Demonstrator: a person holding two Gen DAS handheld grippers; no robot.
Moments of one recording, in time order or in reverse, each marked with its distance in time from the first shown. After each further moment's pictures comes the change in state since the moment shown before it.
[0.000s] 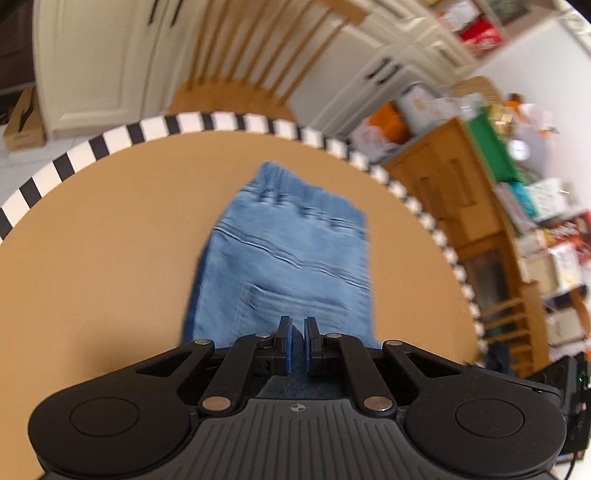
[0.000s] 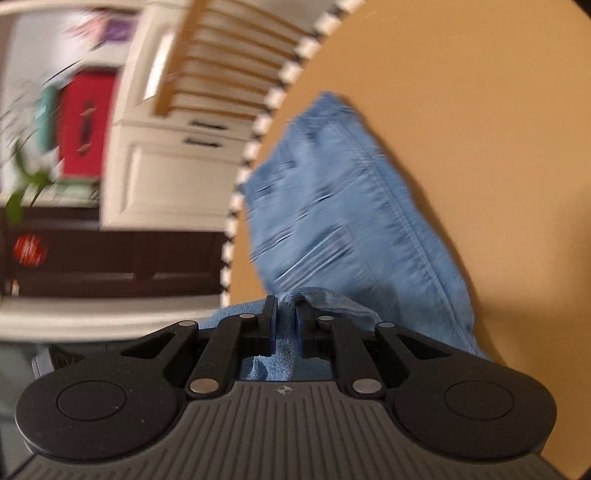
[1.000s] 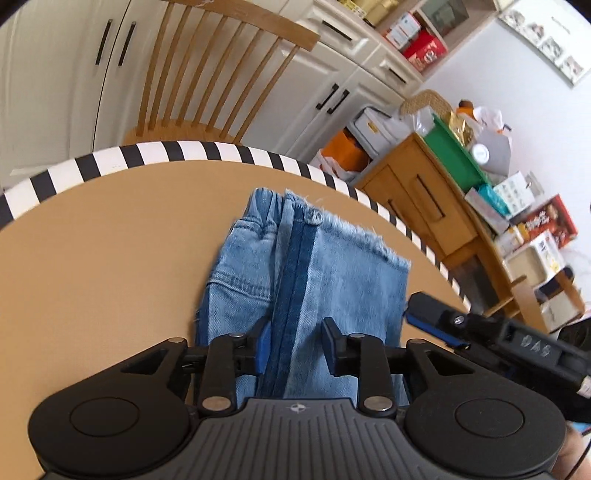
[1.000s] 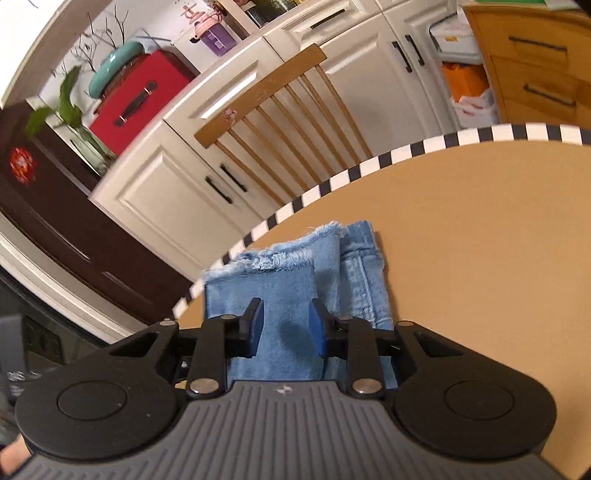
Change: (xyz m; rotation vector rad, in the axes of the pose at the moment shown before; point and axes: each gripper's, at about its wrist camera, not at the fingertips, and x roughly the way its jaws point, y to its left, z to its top) left arm 0.046 0.039 -0.003 0.167 -0.189 -0.183; right arm 0.034 0.031 -0.005 -0.587 -0.318 -0.099
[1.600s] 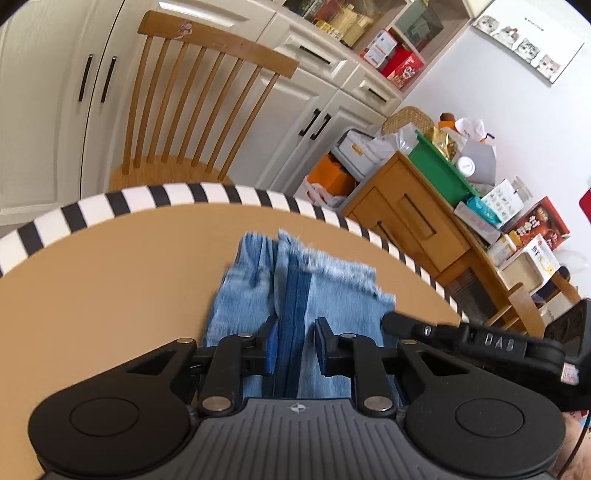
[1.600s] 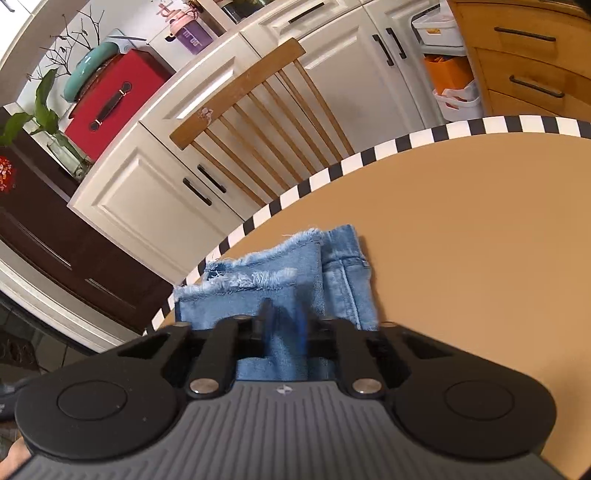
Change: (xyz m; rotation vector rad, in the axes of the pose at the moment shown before) left arm 0.012 -0.010 0.011 0.089 -0.095 -0.014; right arm 0.011 -0.004 0.007 0.043 0.007 -0.042
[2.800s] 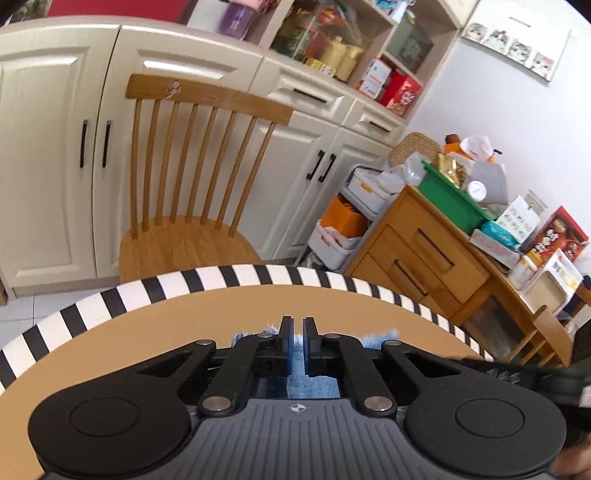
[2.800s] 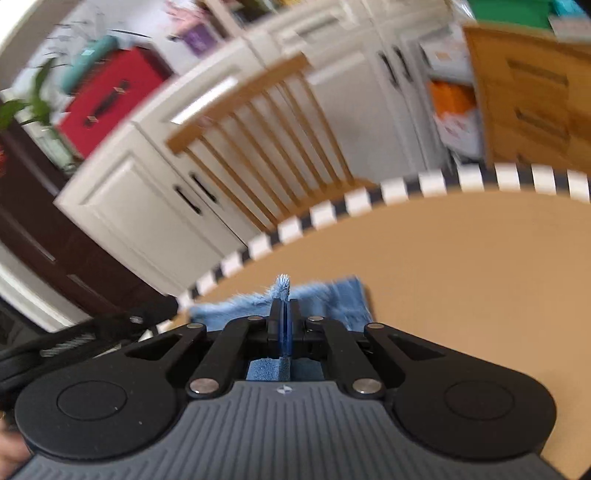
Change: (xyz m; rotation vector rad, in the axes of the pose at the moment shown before) left arm 0.010 -0.036 0.042 0.089 -0.121 0.093; right arm 0.006 0.017 0.034 -0.051 -0.011 -0.076
